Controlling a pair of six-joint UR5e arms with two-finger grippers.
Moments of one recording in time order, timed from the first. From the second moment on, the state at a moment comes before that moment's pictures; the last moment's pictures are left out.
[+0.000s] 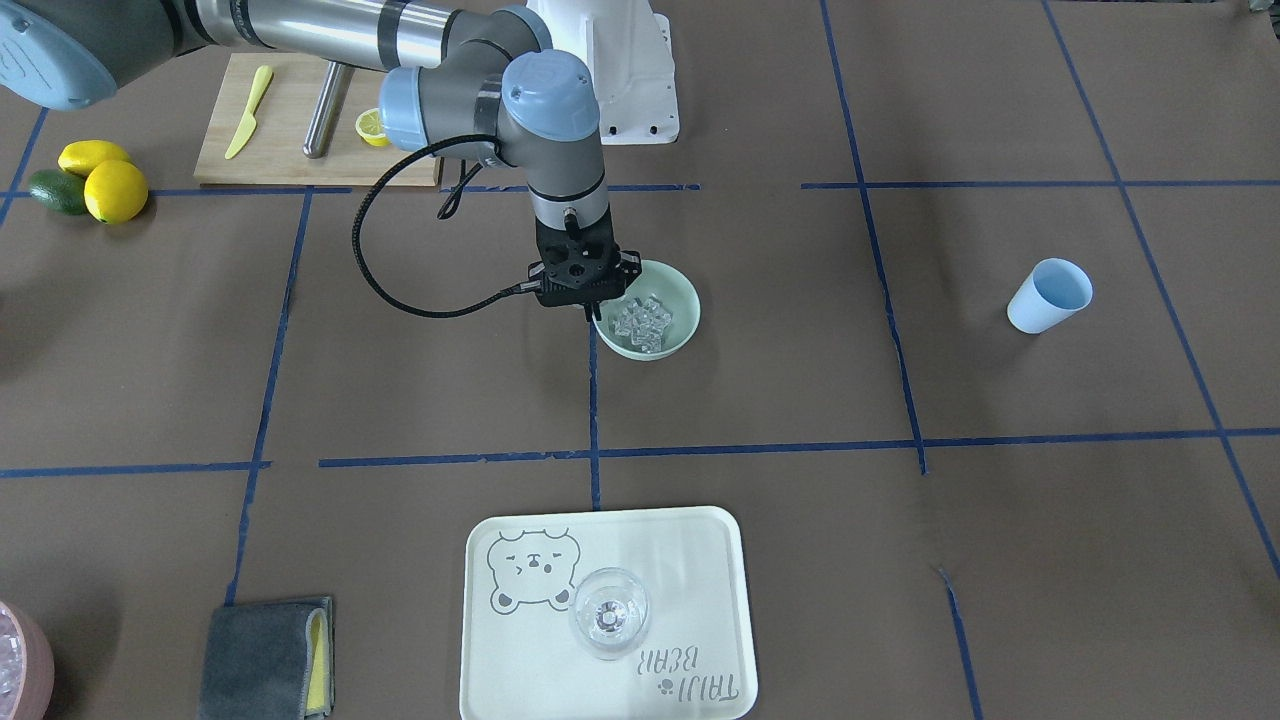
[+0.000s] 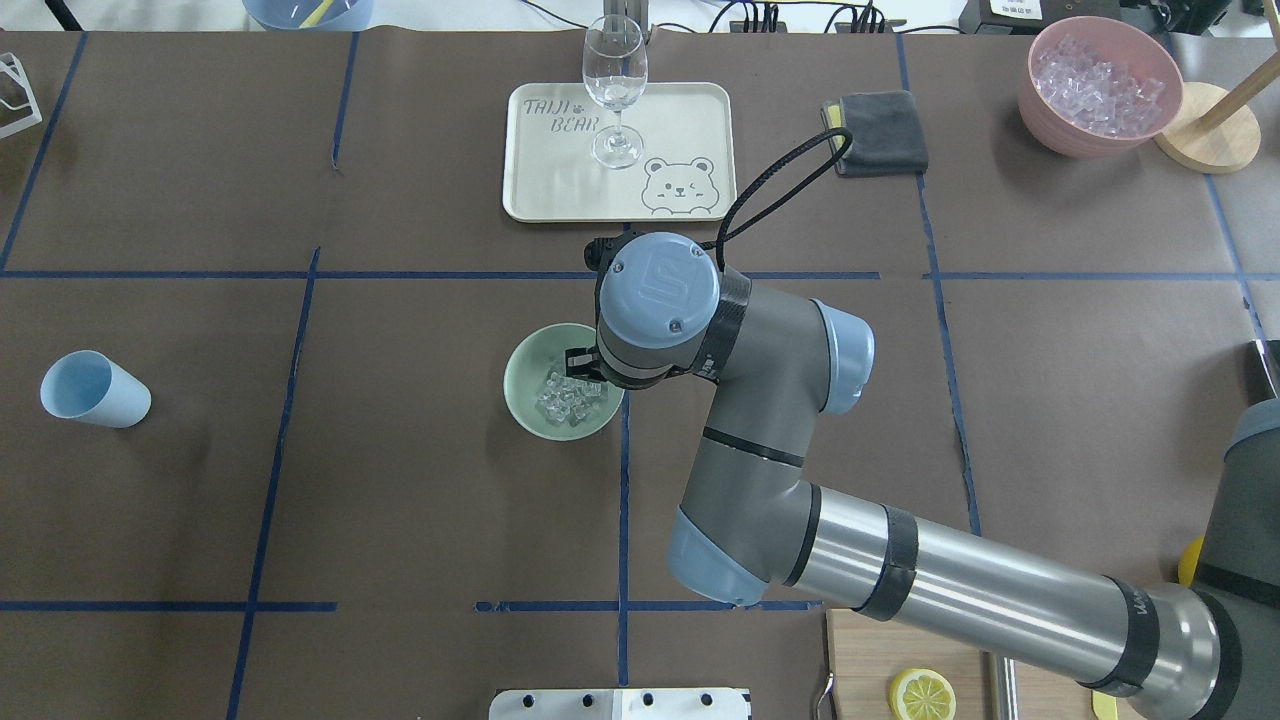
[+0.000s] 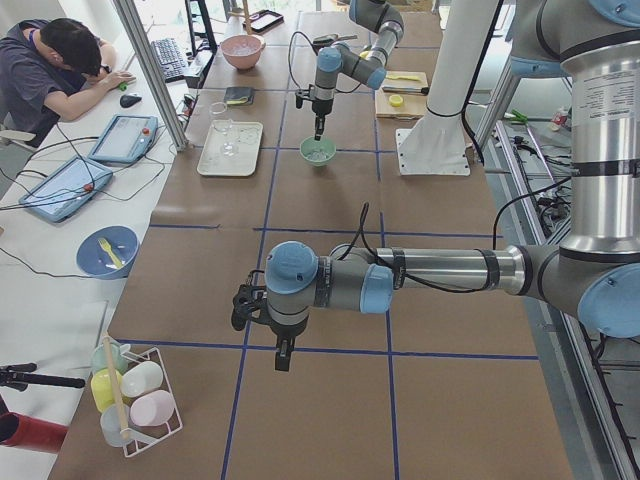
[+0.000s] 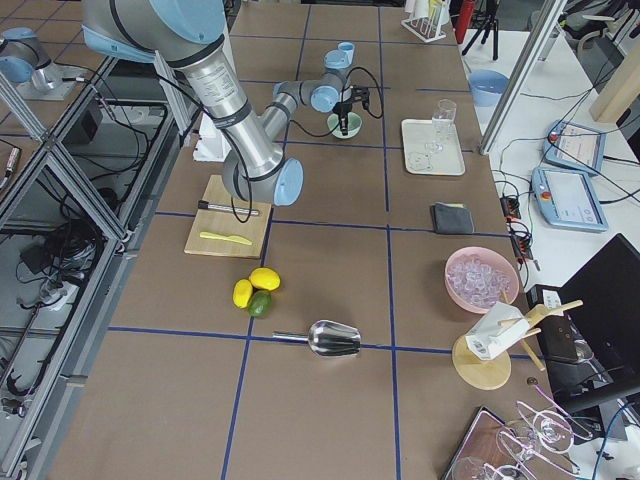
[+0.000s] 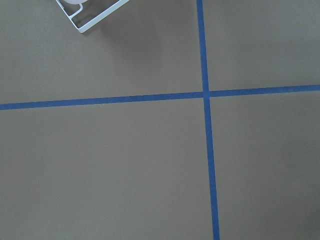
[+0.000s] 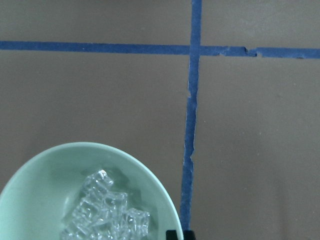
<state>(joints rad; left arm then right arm) -1.63 -1.46 -1.68 -1.68 -2.33 0.02 0.47 -0.78 1.55 -1.46 1.78 1.21</state>
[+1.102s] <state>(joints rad) -1.63 -1.46 -1.68 -1.67 -2.34 0.12 0.84 -1.19 1.90 -1.46 2.15 0.93</state>
